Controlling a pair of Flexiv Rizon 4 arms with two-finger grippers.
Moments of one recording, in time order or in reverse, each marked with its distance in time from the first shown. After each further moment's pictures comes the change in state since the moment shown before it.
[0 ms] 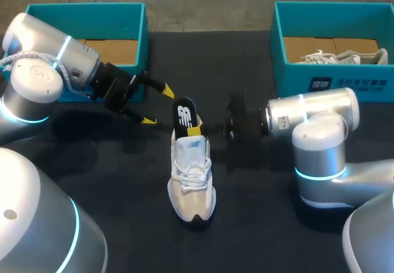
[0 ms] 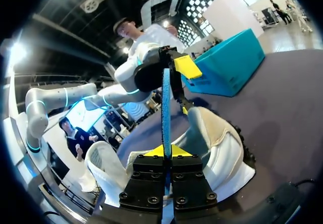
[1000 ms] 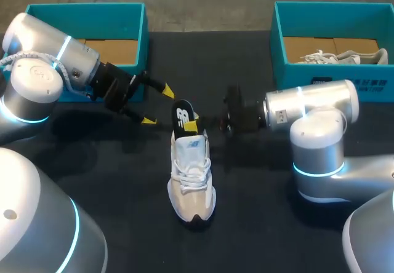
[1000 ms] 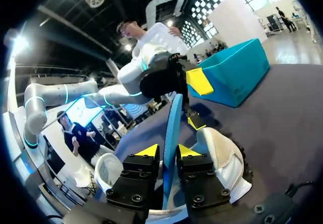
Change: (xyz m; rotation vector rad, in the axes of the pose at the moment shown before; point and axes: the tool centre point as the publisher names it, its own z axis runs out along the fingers) left arm 0.000 0.000 0.000 0.000 0.000 0.000; right arm 0.009 0.025 0.003 0.011 -0.013 -0.076
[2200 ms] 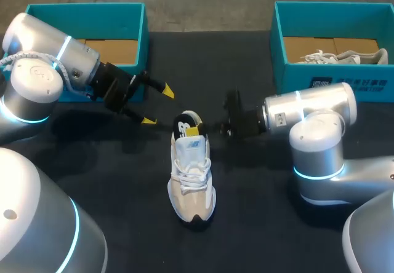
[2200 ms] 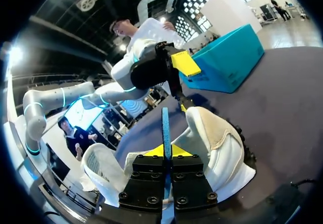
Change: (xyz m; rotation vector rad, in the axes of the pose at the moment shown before) left arm 0.000 0.000 0.000 0.000 0.000 0.000; right arm -0.009 -0.025 0.003 0.030 -0.002 0.094
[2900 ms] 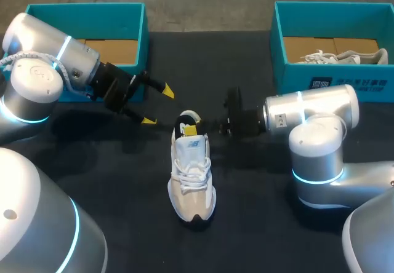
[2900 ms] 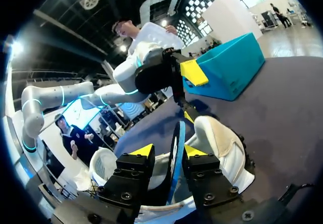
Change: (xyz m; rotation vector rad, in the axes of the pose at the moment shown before) left arm 0.000 0.000 0.000 0.000 0.000 0.000; right arm 0.008 0.013 -0.002 -0.029 -0.028 -0.052
